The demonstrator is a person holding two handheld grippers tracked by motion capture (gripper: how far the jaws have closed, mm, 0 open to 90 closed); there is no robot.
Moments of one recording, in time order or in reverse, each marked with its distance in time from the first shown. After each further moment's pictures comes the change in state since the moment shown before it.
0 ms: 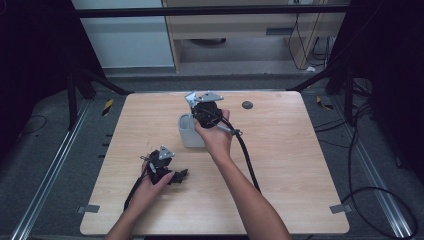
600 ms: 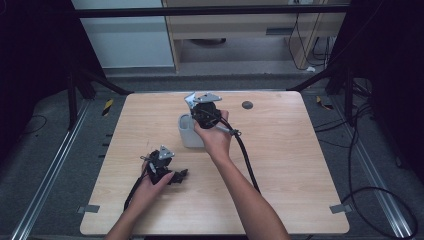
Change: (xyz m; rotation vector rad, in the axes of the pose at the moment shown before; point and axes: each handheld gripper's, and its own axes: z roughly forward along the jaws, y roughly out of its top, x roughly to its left) left arm 0.000 0.000 0.000 0.000 0.000 0.000; right arm 0.001 -0.003 0.006 0.021 0.003 0.000
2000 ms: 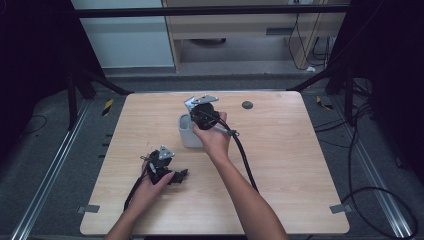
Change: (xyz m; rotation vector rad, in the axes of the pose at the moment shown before) left arm 0.000 0.000 0.000 0.000 -0.001 -0.003; right arm 0.001 -0.006 0.012 0.068 0.006 -0.002
